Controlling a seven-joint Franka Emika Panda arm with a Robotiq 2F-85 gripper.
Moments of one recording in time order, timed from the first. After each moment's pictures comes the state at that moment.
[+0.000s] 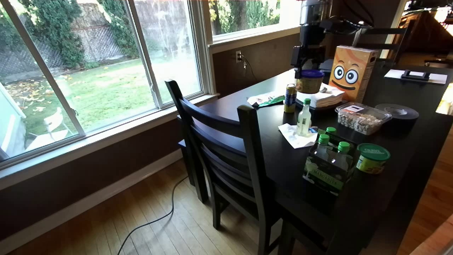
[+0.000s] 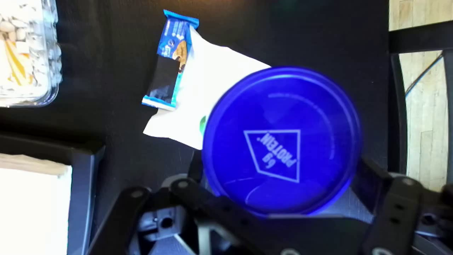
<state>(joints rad) -0.18 0.29 -0.11 -1.75 0.08 1.91 -0.41</state>
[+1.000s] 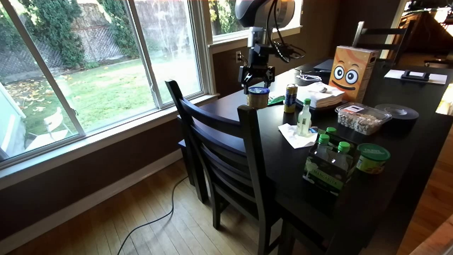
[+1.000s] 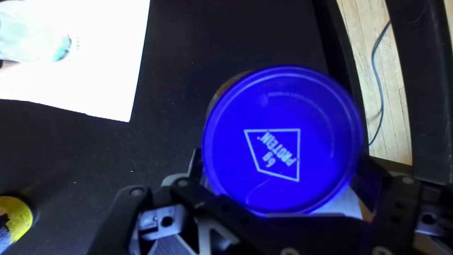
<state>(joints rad) -0.08 0.66 0.01 -1.33 0.14 1.83 -0.04</state>
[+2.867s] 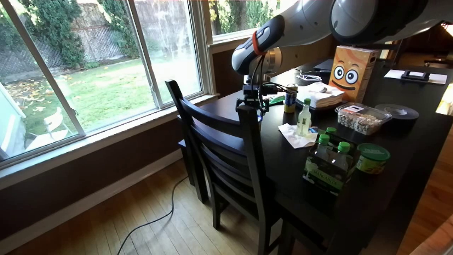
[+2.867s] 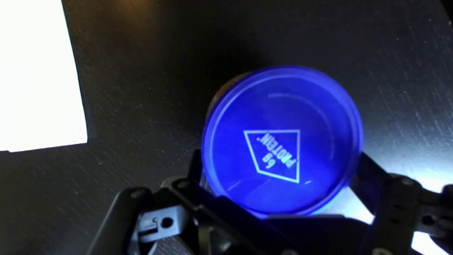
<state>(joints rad) -0.06 0.97 -0.02 -1.19 0.14 2.07 0.27</state>
